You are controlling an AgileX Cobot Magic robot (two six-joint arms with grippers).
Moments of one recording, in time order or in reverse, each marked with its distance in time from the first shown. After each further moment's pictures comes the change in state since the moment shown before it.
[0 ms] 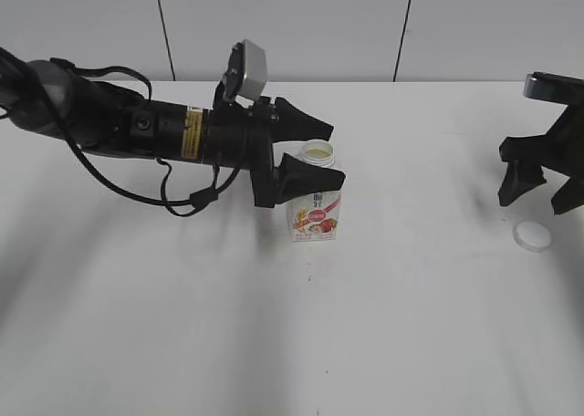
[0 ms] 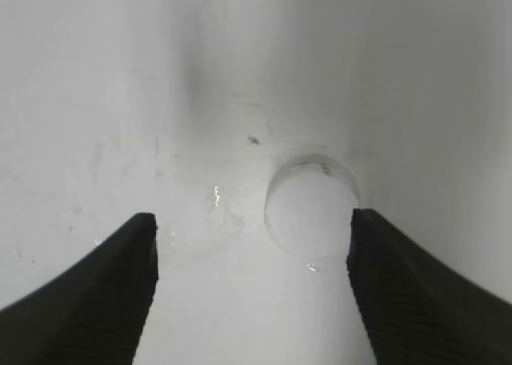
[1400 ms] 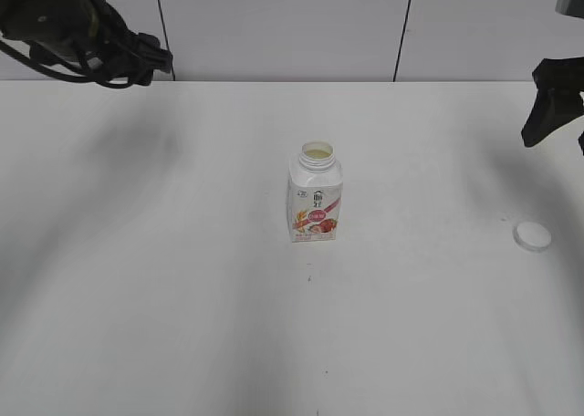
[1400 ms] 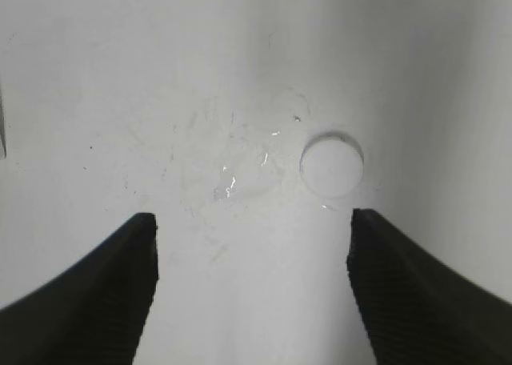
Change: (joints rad) left arm 0.007 -0.388 0.000 -0.536 1.590 -0.083; right arm 0.000 -0.164 -0.152 0.027 0.254 -0.045
